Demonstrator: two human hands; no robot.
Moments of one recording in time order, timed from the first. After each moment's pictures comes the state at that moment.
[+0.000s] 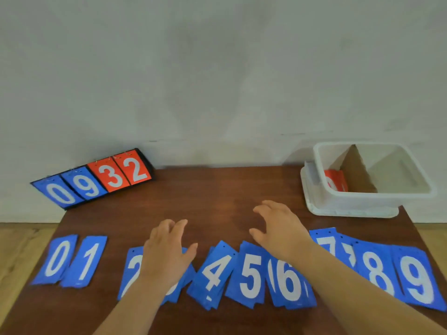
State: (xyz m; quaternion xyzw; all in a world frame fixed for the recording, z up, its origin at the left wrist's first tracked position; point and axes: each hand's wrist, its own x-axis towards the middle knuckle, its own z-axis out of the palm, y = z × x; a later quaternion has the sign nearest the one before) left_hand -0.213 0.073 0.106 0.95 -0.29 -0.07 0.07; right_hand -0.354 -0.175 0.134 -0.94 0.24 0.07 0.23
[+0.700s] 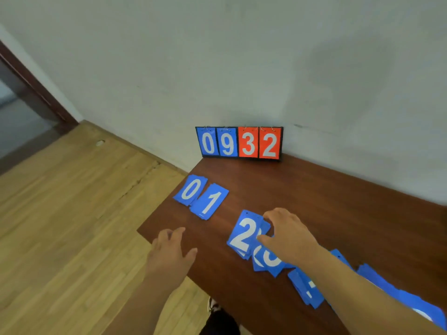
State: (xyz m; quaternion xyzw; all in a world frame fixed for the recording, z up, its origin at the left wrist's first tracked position) left_hand -0.242 0.361 0.098 0.99 0.07 -0.05 0.11; right_hand -0.229 0.055 0.121 -0.96 0.00 0.15 0.24
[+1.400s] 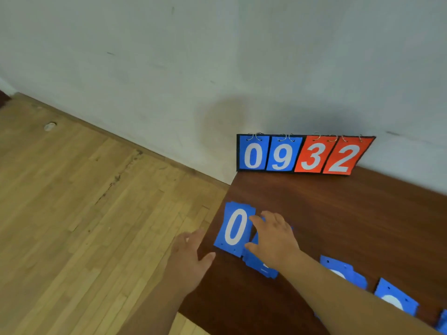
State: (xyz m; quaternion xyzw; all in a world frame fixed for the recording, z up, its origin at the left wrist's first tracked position) left_hand 0.019 0.524 0.012 0.94 -0.01 -0.24 0.25; right_hand 0.014 0.278 0.027 -0.96 0.04 0.22 0.14
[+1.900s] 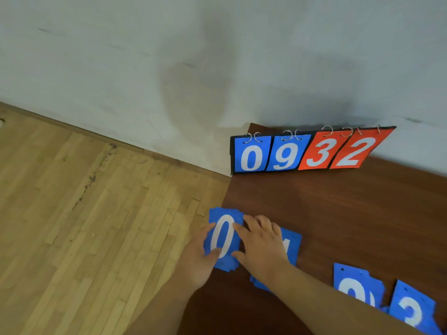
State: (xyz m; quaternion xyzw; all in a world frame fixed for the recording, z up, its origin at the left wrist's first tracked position) left_hand 0.098 0.500 -0.032 0.86 -0.02 -0.33 0.39; right_hand 0.054 0.312 -0.016 -0.97 0.05 0.19 0.11
